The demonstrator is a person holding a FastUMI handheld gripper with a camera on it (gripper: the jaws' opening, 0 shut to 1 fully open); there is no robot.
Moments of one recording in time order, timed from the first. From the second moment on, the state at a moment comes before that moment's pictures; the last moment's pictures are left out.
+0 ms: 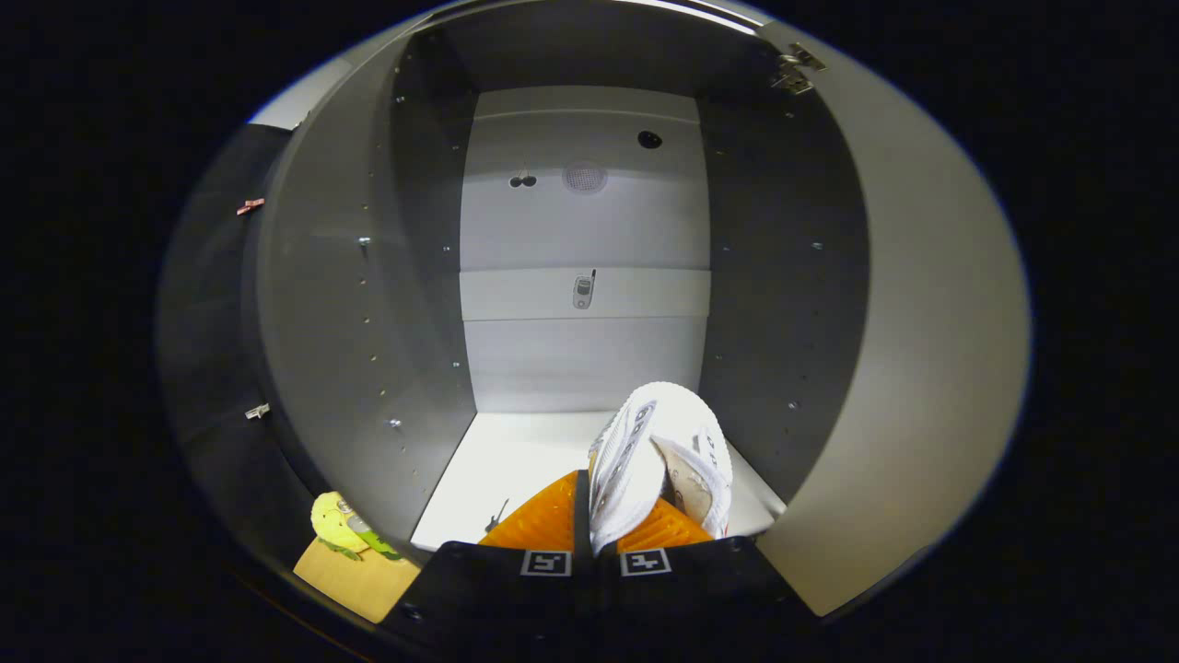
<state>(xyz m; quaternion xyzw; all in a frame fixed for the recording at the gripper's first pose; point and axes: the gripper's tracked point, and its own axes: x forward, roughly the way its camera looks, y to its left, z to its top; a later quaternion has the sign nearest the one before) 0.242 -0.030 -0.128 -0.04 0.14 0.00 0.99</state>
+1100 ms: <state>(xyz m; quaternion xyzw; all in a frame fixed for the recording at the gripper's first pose) 0.349 -0.020 -0.204 -0.06 0.21 0.04 0.98</state>
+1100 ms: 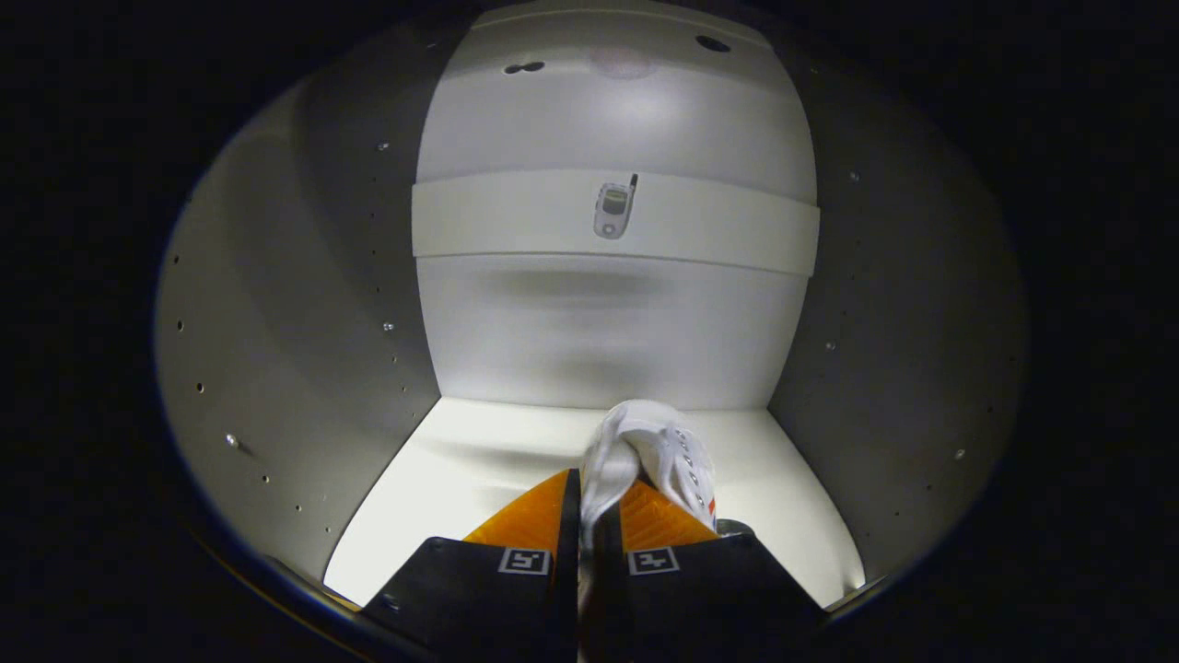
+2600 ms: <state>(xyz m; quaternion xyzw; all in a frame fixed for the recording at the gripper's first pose) -0.104 -0.154 -0.005 0.01 0.06 -0.14 0.99</state>
